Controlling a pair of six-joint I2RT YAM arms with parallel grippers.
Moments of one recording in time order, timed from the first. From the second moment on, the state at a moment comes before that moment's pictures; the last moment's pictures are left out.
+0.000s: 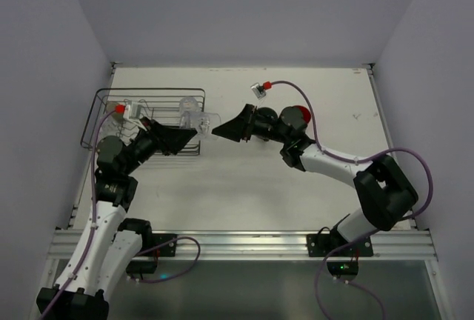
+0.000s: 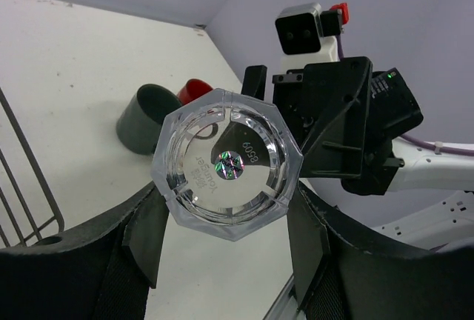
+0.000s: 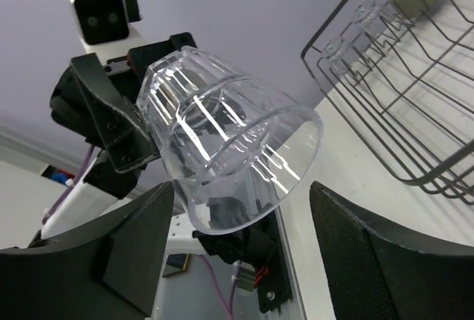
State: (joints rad) left arm -0.13 0.66 0.57 0.16 0.64 -0.77; right arm 0.67 1.53 0.86 0.82 -0.63 1.03
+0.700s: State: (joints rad) left arm -0.13 0.70 0.66 0.00 0.66 -0.57; right arm 0.60 1.40 0.78 0.81 -0.61 1.04
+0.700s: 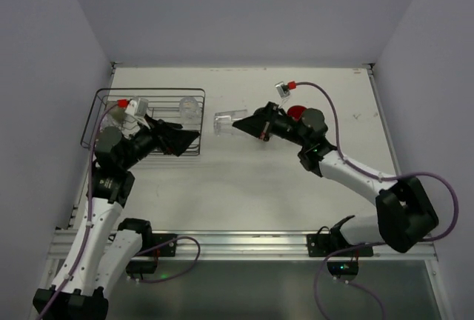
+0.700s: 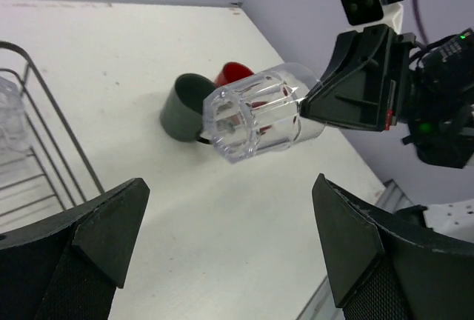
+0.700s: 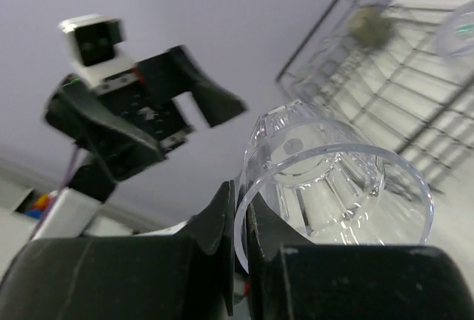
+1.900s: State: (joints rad) left arm -0.42 0.57 0.65 -0.36 0.22 -0.30; right arm 0.05 1.85 1.40 -0.62 0.17 0.19
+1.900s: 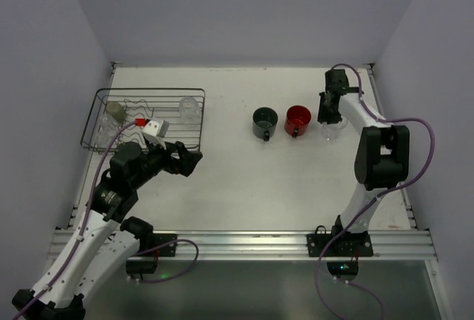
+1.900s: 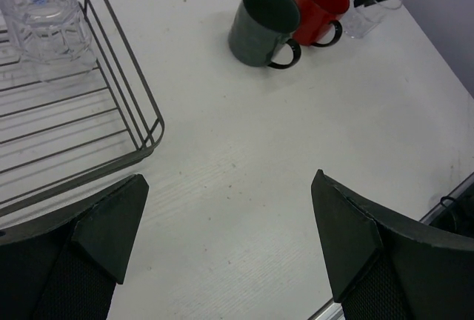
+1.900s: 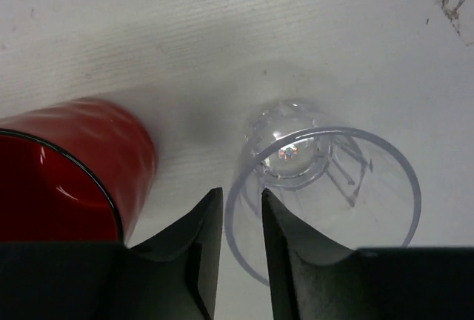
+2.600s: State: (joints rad) left arm -0.42 1.18 1.02 -0.30 -0.23 -0.42; right arm 0.13 0.87 0.81 -0.21 -0.14 0.41
